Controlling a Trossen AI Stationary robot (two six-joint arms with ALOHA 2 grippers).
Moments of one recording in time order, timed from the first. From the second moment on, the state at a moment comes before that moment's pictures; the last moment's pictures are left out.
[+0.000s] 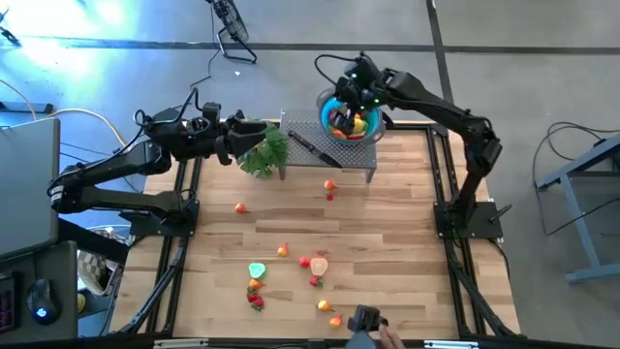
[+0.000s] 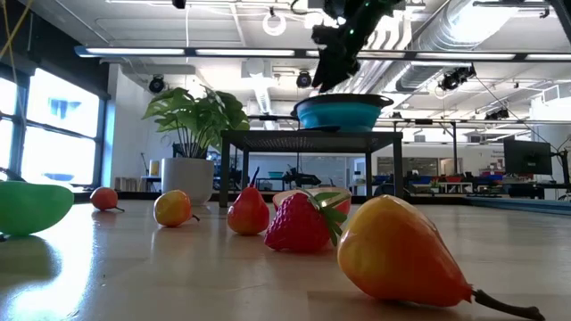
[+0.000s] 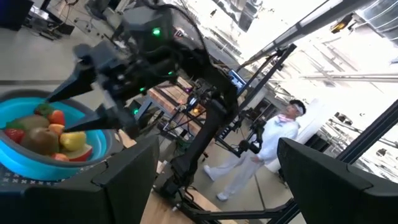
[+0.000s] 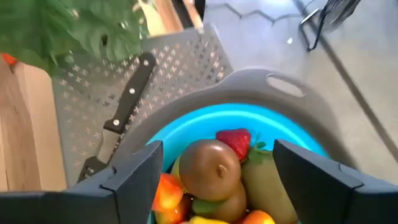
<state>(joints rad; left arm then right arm) 0.29 0.86 0.99 0.06 0.08 -0.68 -0.60 1.78 1.83 -0.87 -0.08 -0.23</state>
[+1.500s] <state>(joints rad) 0.29 0.85 0.99 -0.10 0.05 -0.47 -0.19 1.64 1.83 -0.76 -0.16 0.03</state>
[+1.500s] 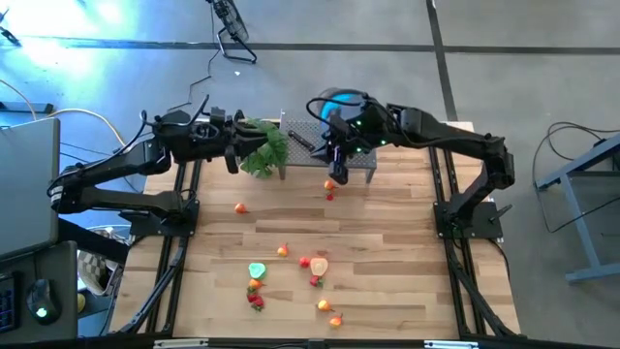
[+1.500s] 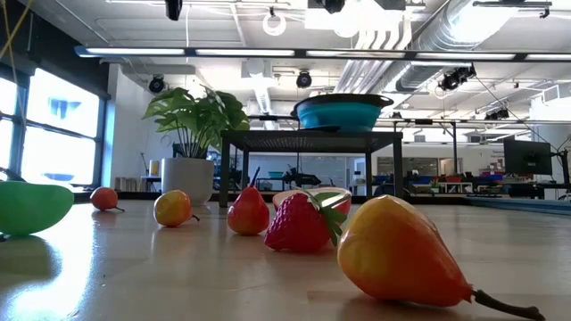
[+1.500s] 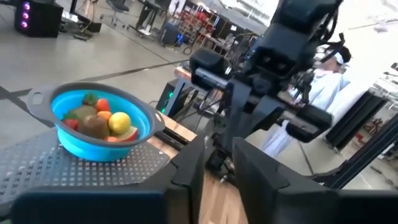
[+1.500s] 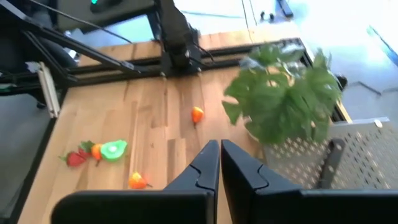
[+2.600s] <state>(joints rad) 0.10 0.83 0.91 -0.15 -0.12 -0.35 -0.14 1.64 1.83 -0.66 -0.16 0.03</state>
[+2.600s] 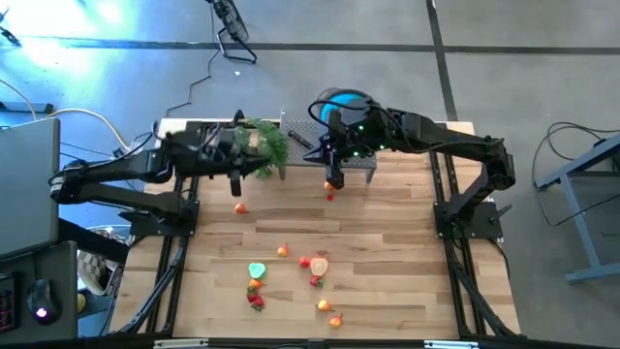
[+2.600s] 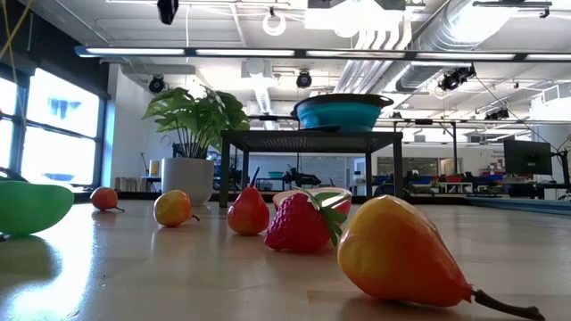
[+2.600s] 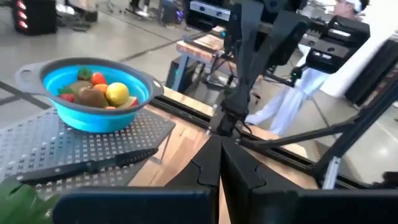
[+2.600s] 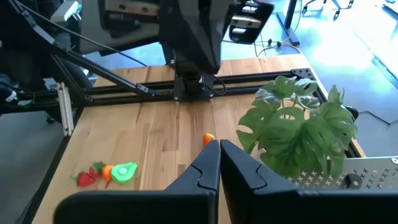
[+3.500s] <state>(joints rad) -0.19 0.33 0.63 -0.48 -0.32 -0.50 -0.06 1.64 1.83 -0.59 -0.04 0.10</state>
